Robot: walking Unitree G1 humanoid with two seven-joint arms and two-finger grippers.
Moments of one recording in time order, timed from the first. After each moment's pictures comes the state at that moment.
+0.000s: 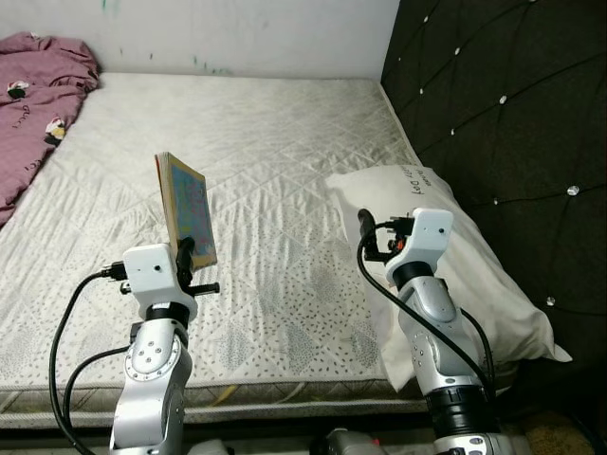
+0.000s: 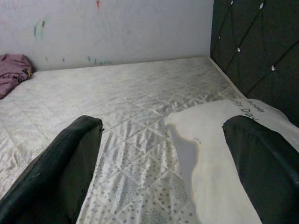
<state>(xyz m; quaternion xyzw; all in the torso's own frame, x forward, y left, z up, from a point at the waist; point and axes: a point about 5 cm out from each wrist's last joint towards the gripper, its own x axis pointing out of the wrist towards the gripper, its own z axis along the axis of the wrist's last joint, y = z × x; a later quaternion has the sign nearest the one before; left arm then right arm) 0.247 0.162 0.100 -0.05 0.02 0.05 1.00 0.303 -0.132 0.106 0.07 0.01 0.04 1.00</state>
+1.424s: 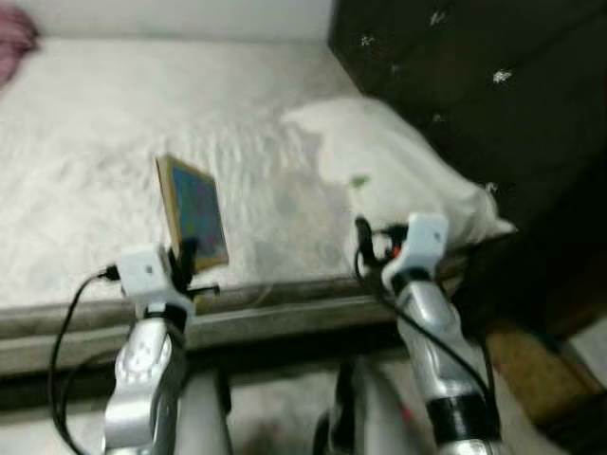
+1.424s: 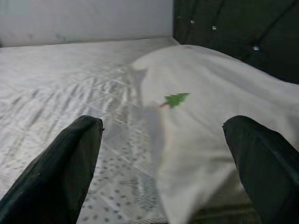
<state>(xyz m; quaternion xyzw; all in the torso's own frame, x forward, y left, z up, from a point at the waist) 0.246 0.162 0.100 -0.11 0.03 0.02 0.99 0.298 -0.134 0.102 0.06 0.02 0.04 1.00</state>
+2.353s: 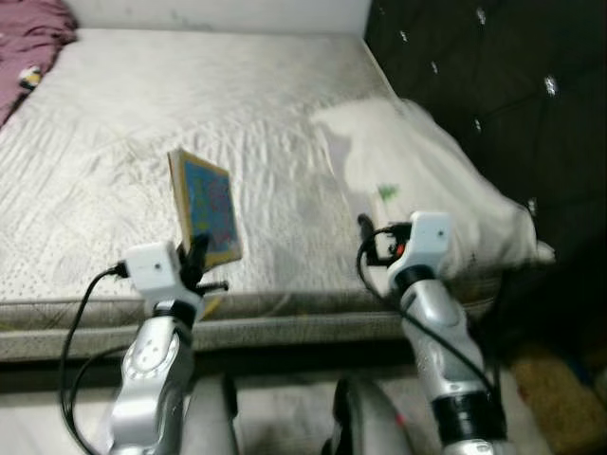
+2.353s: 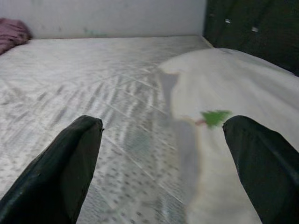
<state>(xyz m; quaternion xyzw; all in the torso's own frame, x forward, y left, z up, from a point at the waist) 0.248 0.160 0.104 -0.11 0.02 0.01 0.99 0.301 -0.129 0.109 0.05 0.01 0.06 1.00</state>
